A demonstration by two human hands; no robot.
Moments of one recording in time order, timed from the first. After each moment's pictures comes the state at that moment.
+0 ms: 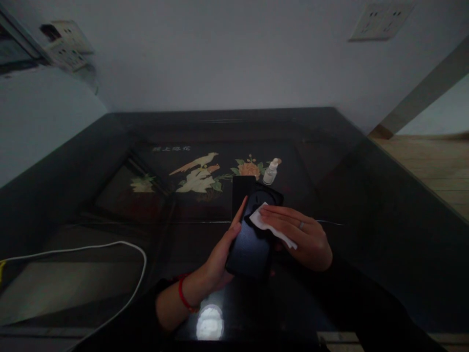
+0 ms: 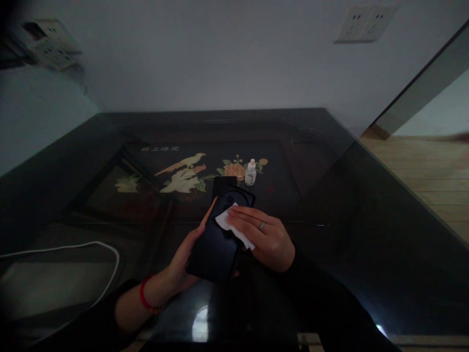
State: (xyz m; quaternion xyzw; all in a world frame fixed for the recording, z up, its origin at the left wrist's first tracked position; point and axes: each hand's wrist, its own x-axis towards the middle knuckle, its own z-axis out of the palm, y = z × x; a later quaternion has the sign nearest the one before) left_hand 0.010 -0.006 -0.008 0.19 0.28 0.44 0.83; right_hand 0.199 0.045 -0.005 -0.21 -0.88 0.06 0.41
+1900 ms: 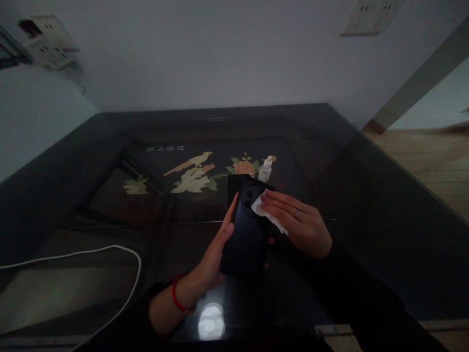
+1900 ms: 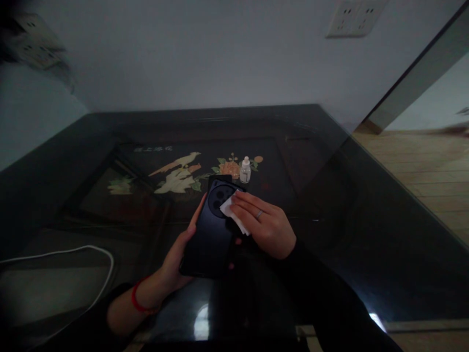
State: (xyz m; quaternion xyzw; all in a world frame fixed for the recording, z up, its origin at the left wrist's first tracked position) left_hand 0.008 -0.007 -0.002 0.22 0.27 0.45 0.82; right_hand 0.207 0.057 0.002 -0.24 -0.89 -0.01 0.38
